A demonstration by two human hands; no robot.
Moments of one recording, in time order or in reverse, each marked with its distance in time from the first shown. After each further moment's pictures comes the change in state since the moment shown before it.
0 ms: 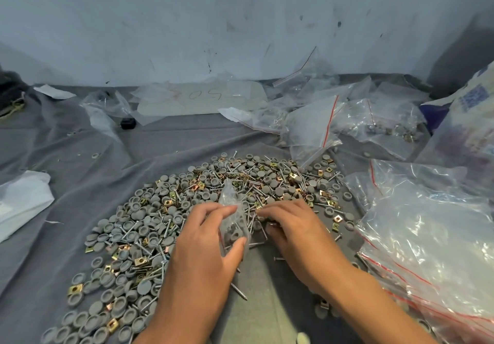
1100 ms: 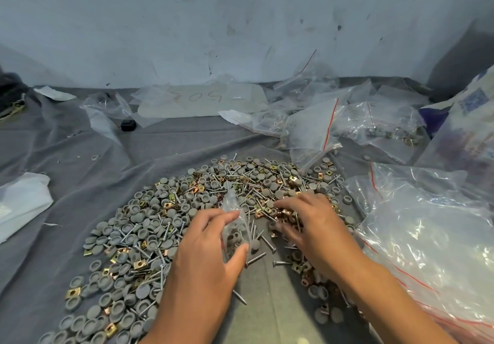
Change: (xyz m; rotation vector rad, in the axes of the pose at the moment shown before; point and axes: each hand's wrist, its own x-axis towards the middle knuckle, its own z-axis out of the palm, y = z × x) left_hand -0.001 0.002 0.006 0.026 -0.072 -0.031; right_hand 0.006 0.026 -0.013 -0.068 -0.002 0.087
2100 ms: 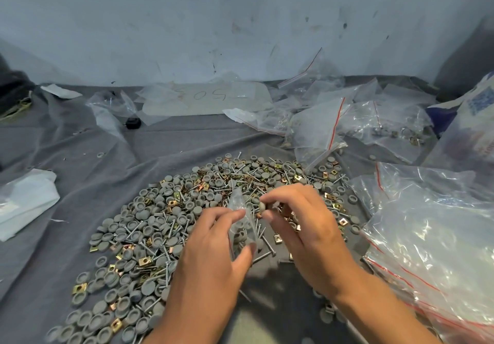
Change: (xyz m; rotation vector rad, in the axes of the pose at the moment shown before) left_hand 0.000 0.000 0.001 0.012 -0.011 0.005; right_hand -0.006 -0.042 -0.006 0.329 0.351 -0.294
